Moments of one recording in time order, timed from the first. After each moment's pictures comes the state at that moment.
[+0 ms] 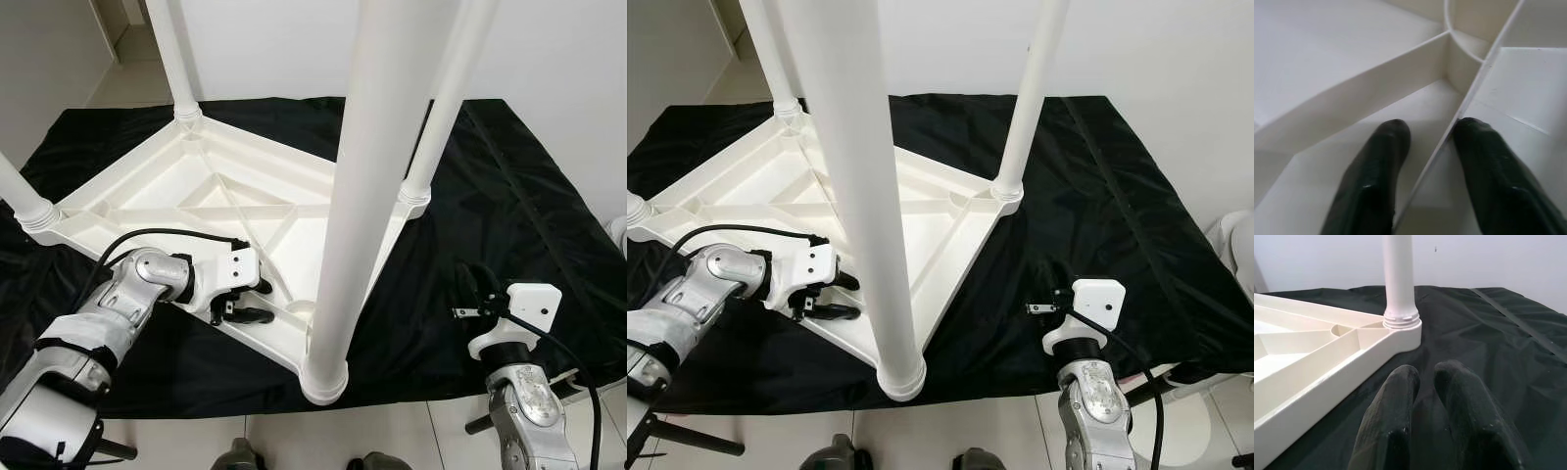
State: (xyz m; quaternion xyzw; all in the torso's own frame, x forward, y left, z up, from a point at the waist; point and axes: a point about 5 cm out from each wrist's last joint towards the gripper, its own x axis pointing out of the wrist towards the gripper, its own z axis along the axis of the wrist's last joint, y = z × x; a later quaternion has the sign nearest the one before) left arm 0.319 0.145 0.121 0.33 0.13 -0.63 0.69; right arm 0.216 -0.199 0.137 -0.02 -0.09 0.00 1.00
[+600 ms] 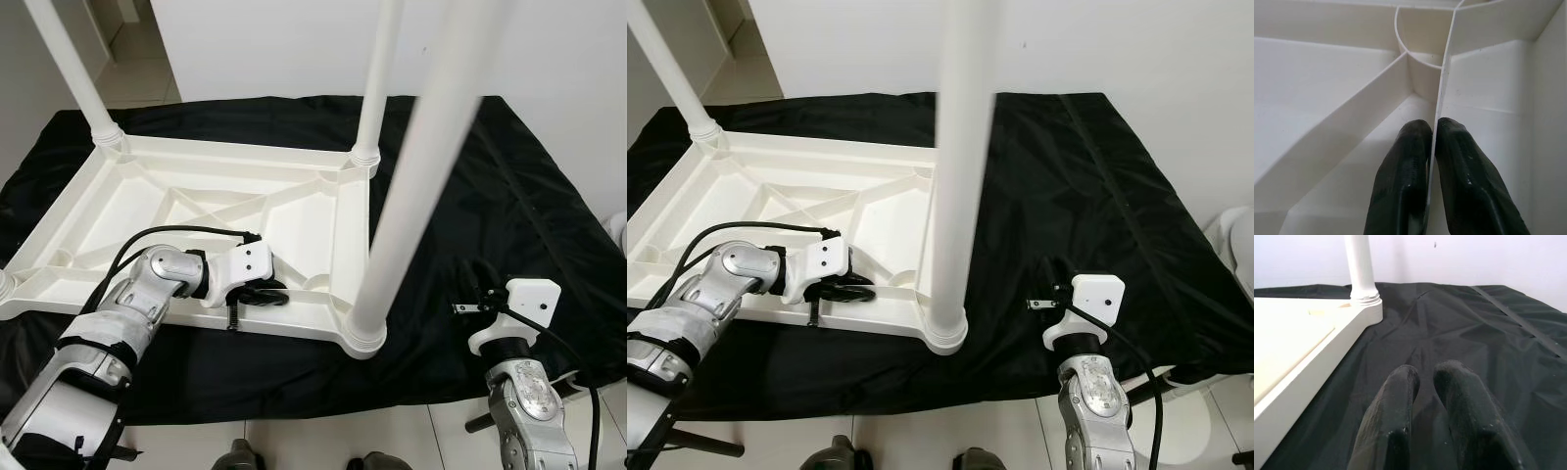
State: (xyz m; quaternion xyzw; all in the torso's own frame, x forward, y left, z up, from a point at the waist) left arm 0.320 0.118 0.126 0.28 0.09 -0.64 0.71; right arm 0.221 -0.202 0.136 -0.03 -0.08 -0.01 1.00
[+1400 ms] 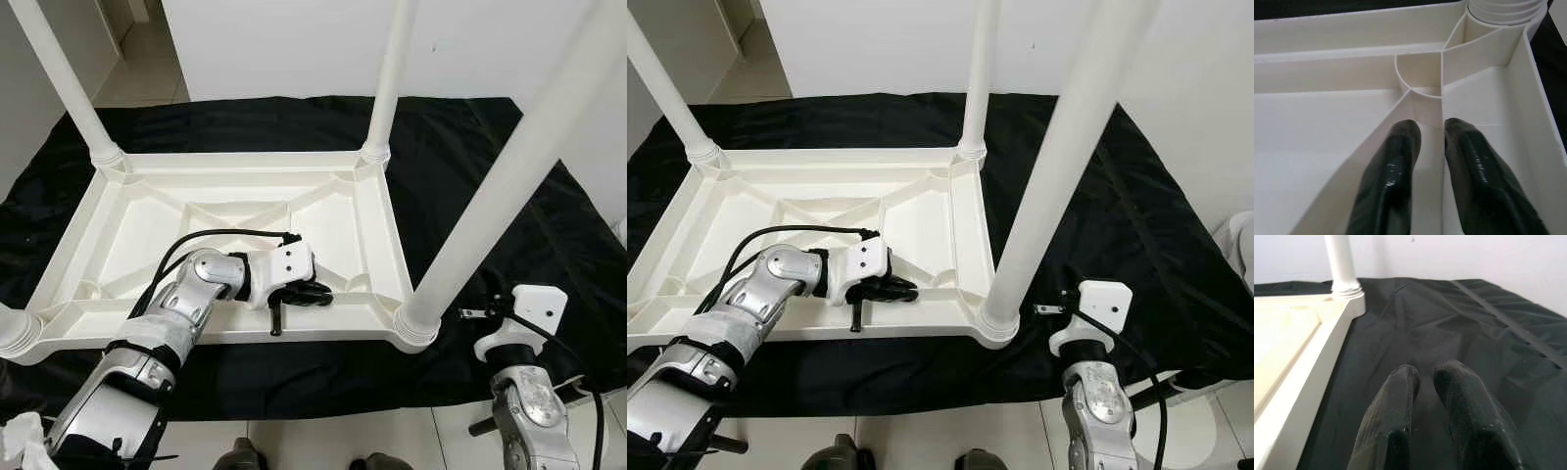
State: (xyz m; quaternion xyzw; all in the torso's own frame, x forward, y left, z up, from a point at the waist) left arm 0.321 0.084 0.136 0.25 0.04 -0.65 0.72; right arm 0.215 -0.212 0.133 -0.03 -0.08 -0.06 0.99
